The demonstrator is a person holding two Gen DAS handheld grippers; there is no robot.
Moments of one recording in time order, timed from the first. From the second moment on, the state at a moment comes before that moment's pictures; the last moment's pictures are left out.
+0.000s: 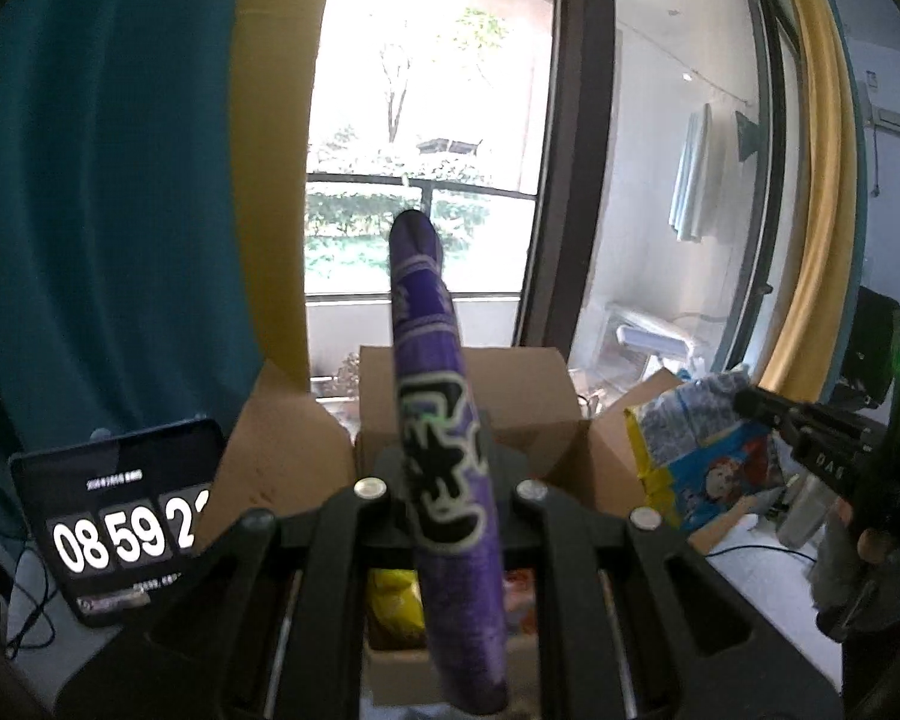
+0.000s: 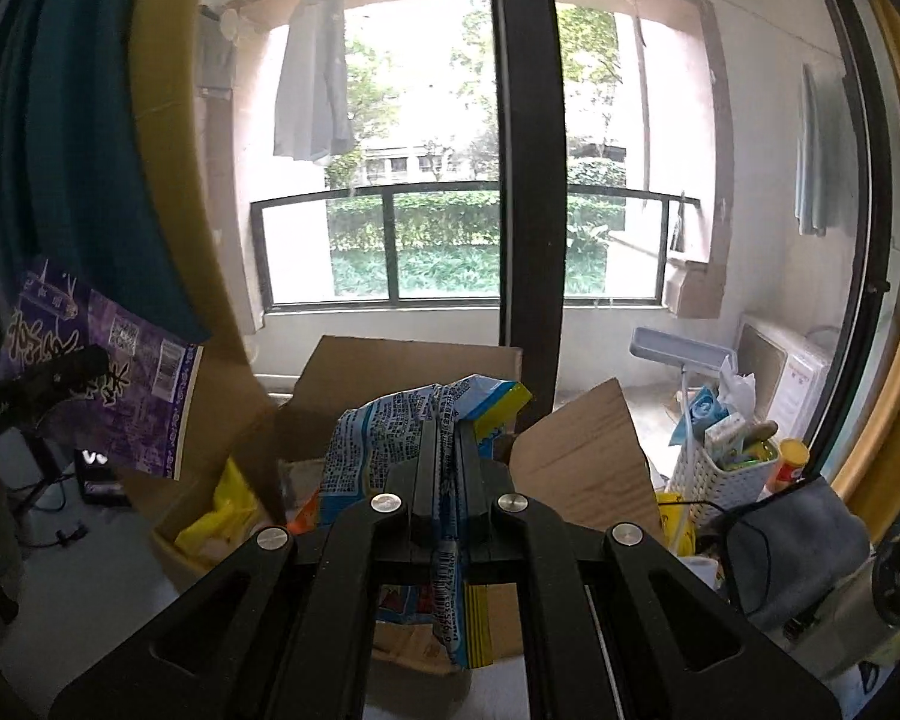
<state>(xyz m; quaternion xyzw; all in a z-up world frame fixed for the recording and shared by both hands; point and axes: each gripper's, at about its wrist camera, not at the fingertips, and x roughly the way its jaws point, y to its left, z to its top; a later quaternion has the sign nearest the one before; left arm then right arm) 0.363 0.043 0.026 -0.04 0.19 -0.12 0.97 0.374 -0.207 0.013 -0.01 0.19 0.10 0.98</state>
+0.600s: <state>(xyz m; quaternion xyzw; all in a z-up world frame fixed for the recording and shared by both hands) 0.492 0.044 -0.028 -0.05 0.26 -0.09 0.96 0.488 -0.180 -0.015 -0.08 0.19 -0.03 0.98</state>
